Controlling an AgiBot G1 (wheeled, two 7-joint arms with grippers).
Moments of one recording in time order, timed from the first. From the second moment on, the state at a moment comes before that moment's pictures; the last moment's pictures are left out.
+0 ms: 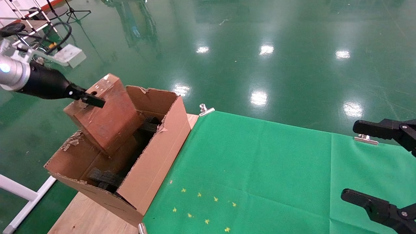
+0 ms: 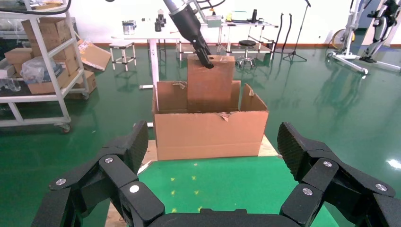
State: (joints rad) left arm -2.00 0.69 0.79 -0.49 2.02 1.32 -0.73; right arm 1.08 -0.57 -0.35 1.23 -0.67 -1.44 0.14
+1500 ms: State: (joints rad) left arm -1.74 0.85 0.80 -0.04 2.03 0.91 -0.65; right arm 1.08 -0.57 -0.35 1.23 -0.67 -1.44 0.14
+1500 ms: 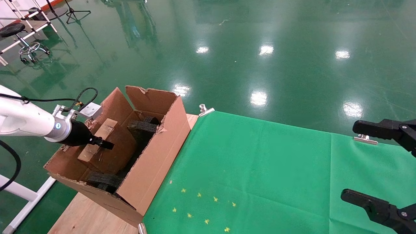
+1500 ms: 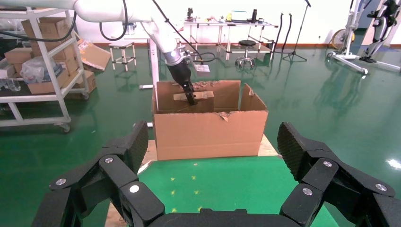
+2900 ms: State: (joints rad) left arm -1.90 0.72 0.66 -0.27 1.80 1.25 -0.47; right arm 1.08 -0.57 -0.35 1.23 -0.67 -1.44 0.14
